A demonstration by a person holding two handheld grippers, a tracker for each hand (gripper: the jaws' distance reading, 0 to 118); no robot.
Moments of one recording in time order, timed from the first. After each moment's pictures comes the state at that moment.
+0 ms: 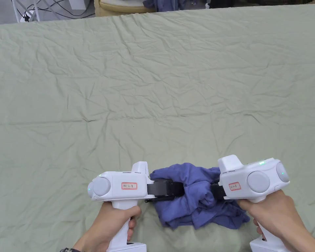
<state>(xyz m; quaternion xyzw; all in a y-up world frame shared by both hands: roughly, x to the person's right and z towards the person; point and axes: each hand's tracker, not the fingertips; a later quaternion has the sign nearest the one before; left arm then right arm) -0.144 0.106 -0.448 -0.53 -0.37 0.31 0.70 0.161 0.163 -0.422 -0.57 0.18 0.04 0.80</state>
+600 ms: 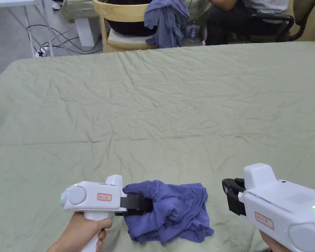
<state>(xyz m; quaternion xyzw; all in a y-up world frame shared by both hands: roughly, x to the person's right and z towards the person) -0.205 0.152 -0.427 -0.54 -0.31 0.23 0.75 0.169 0.303 -0.297 -0.37 0.14 0.03 0.92</state>
